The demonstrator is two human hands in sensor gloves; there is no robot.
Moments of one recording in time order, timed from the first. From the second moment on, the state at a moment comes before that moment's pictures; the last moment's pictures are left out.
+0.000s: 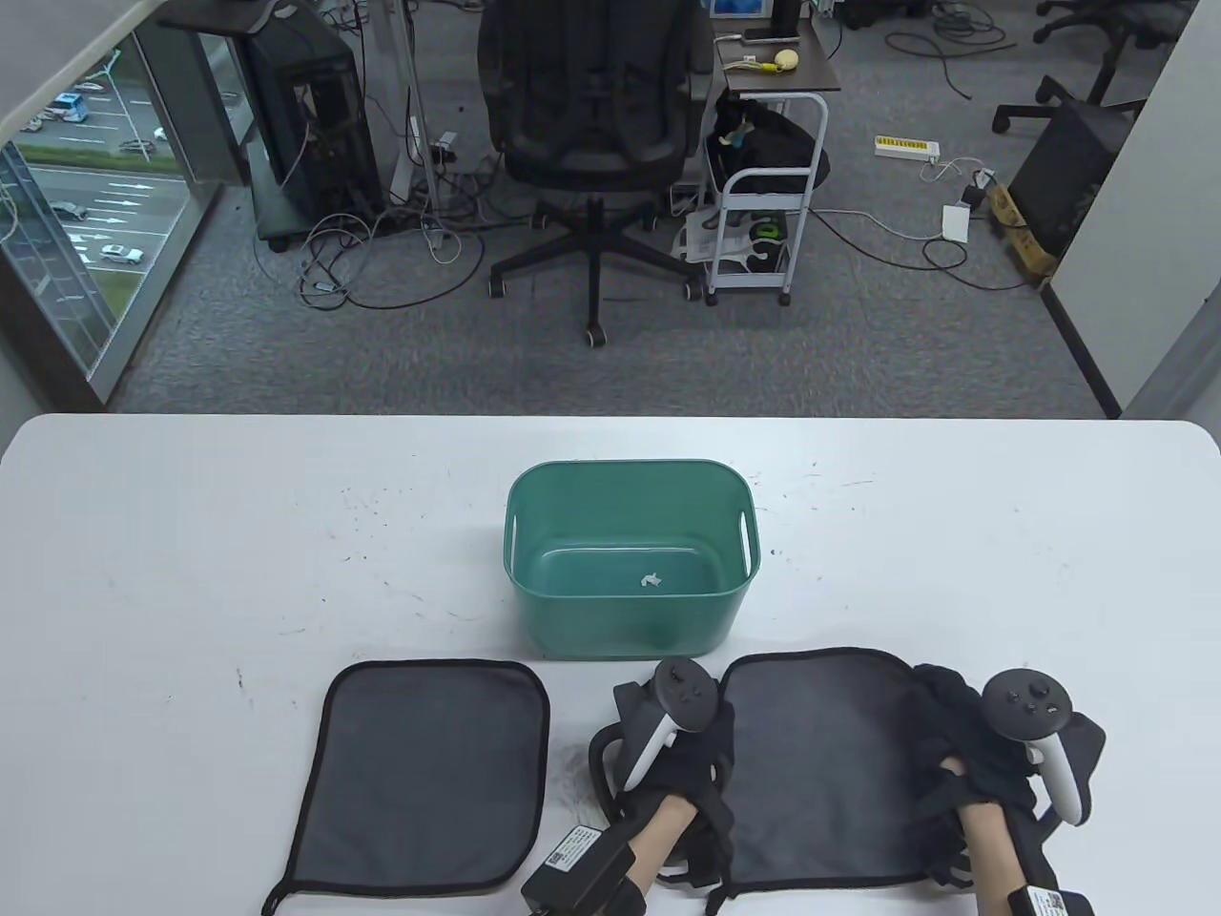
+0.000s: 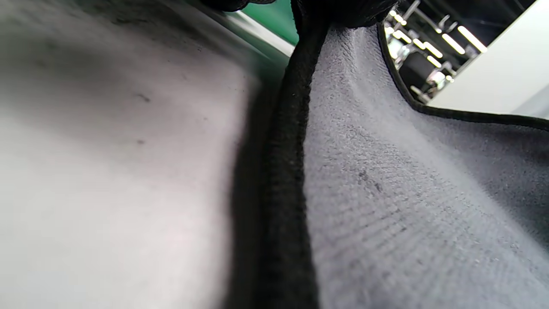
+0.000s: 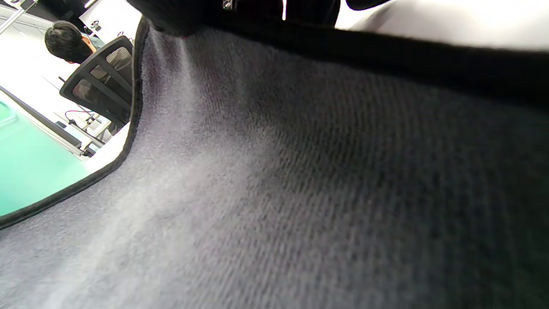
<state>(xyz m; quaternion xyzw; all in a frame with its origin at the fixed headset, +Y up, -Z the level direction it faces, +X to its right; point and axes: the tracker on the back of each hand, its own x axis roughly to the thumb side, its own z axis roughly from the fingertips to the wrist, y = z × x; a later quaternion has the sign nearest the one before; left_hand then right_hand) 0.018 -0.794 -0.331 -0.18 0.01 0.27 0.95 0.337 -0.776 -0.307 -0.19 0.10 0.91 0.35</state>
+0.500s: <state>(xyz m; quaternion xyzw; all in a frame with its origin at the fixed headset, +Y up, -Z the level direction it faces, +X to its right) 0.015 -0.799 -0.336 -0.19 0.02 0.28 0.94 0.336 -0.778 -0.308 -0.19 0.09 0.91 0.36</state>
